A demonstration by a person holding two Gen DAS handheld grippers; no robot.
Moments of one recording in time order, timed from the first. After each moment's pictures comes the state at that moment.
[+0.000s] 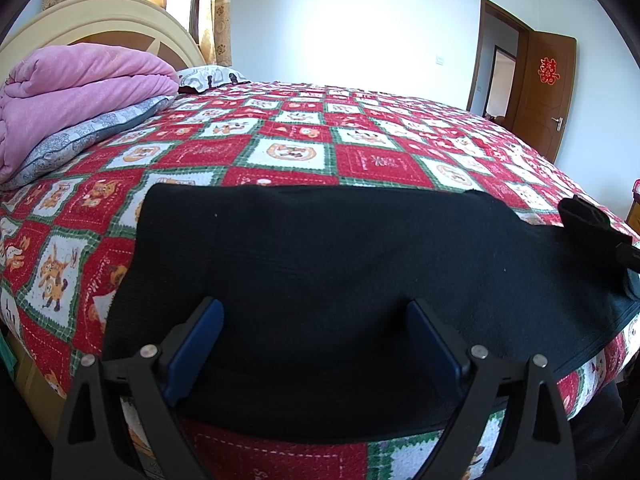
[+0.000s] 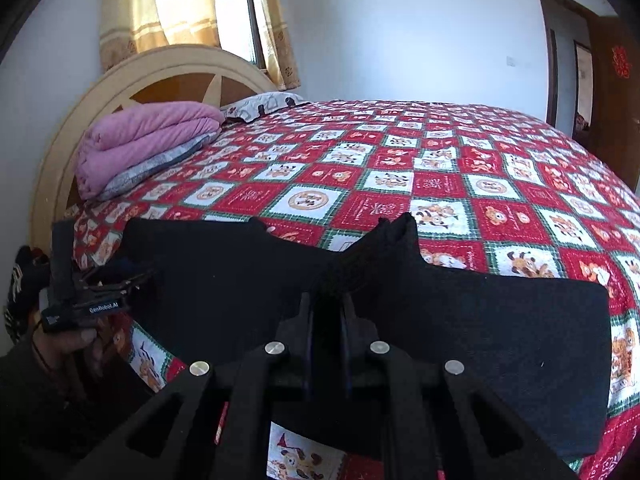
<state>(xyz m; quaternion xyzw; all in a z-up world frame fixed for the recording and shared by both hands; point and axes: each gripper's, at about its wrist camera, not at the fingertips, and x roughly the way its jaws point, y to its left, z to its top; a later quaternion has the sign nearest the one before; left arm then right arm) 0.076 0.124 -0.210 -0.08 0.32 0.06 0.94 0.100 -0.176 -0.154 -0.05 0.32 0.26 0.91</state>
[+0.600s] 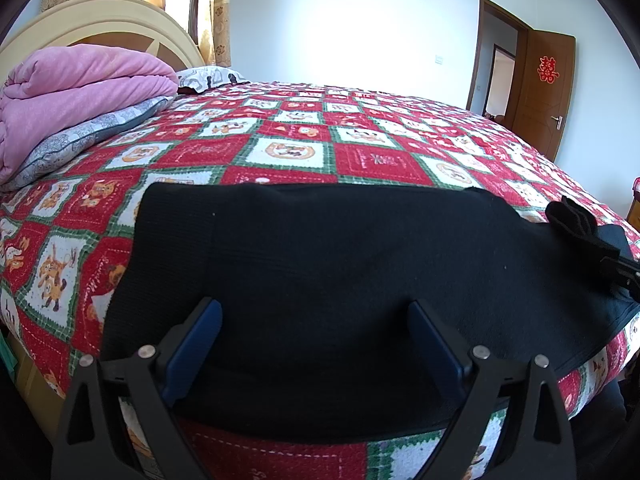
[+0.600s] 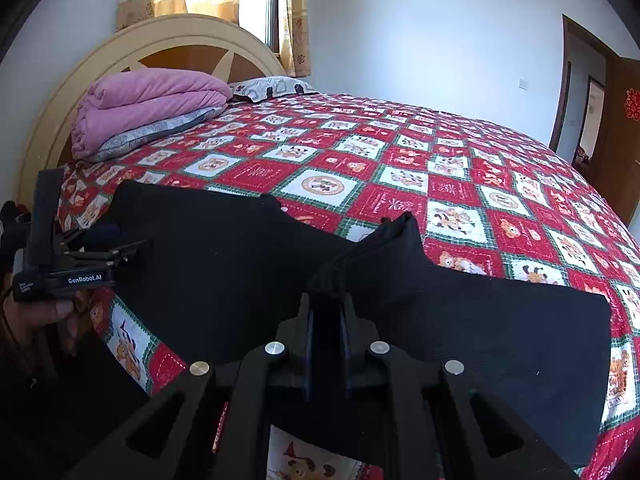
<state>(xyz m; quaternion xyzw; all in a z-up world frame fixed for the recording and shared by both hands) 0.077 0.123 -0.210 -0.08 0.32 0.06 0.94 0.095 -0.144 -0.172 -0.11 0.31 0.25 0.91</state>
